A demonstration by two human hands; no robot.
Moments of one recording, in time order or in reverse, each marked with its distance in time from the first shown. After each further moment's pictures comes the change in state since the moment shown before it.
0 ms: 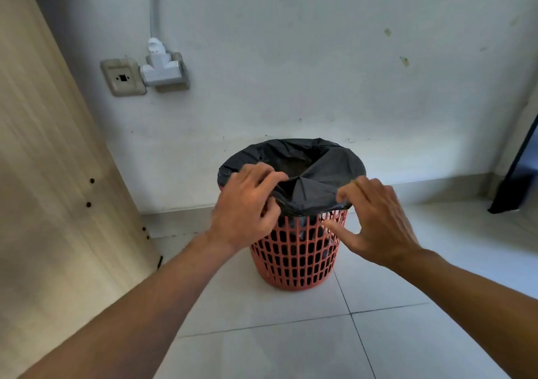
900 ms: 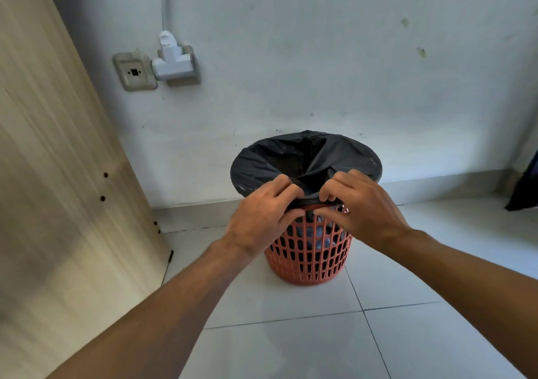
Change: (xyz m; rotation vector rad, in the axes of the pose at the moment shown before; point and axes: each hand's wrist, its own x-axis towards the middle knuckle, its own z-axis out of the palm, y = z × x) left_hand -0.015 0.004 0.015 -0.074 -0.002 0.052; right_hand 0.032 -0.024 0.014 0.128 -0.009 -0.151
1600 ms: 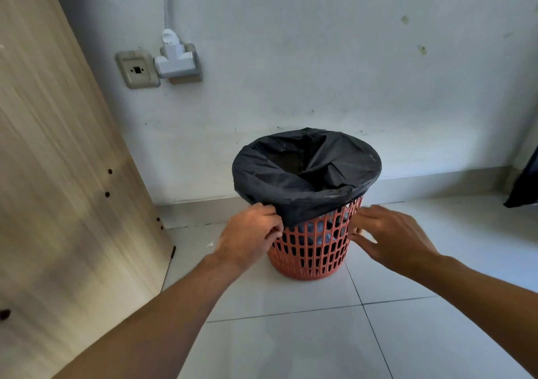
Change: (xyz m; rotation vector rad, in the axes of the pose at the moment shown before) left_hand -0.042 -0.010 0.007 0.055 -0.279 -0.125; right_hand -0.061 0.011 -0.007 -0.062 -0.333 0.132
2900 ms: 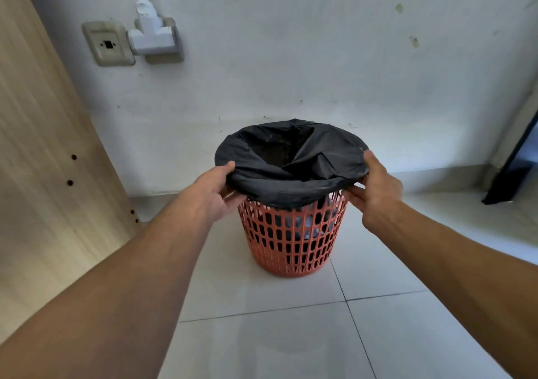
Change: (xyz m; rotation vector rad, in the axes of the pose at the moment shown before) left_hand 0.064 -0.020 -0.039 -1.659 0.201 -1.476; right_hand 0.071 -0.017 -0.023 1.498 0.583 1.323
